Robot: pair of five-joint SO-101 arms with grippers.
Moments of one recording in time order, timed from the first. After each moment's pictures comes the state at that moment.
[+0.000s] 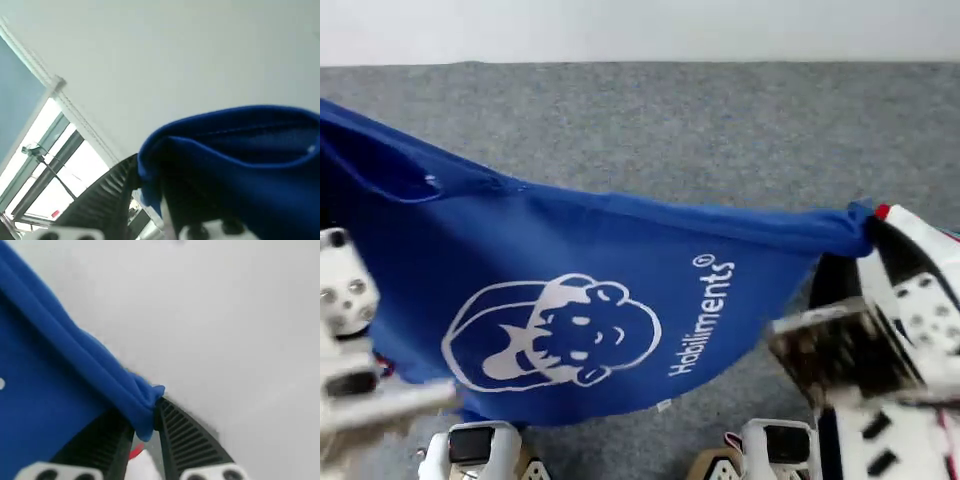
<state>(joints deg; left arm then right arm) -9.8 -51.0 -17.3 61.9 -40.0 1.0 -59.6 -11.3 90.5 39.6</state>
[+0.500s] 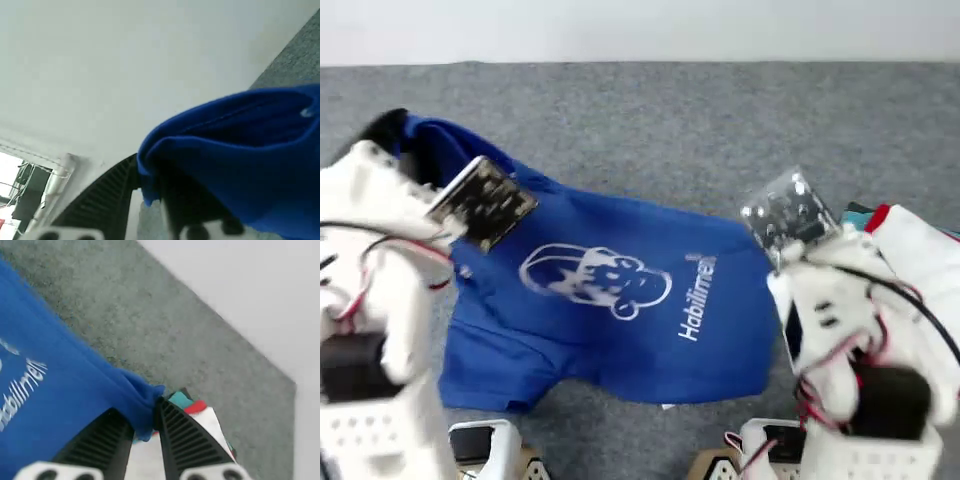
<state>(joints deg) -9.8 -50.4 21.1 56.3 -50.8 1.0 -58.3 20.4 78.9 38.4</state>
